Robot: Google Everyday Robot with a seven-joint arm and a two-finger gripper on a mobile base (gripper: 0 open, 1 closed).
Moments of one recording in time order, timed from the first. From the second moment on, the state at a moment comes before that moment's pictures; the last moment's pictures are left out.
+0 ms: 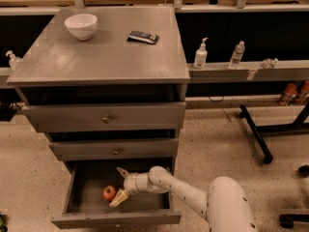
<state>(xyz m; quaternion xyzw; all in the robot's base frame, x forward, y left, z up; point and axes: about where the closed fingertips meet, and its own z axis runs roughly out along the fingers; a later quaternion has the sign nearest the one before) 0.593 0.193 0.221 -0.57 0.62 0.36 0.41</state>
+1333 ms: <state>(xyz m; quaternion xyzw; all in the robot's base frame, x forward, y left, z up) 0.600 0.217 0.130 -0.57 0.61 0.35 0.41</state>
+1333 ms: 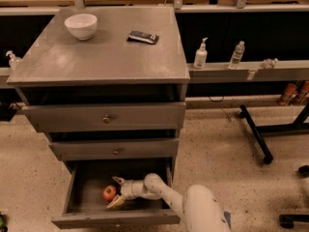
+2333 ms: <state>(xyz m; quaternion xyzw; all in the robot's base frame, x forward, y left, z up) 0.598 0.216 0.213 -0.55 0.53 0.44 0.47</state>
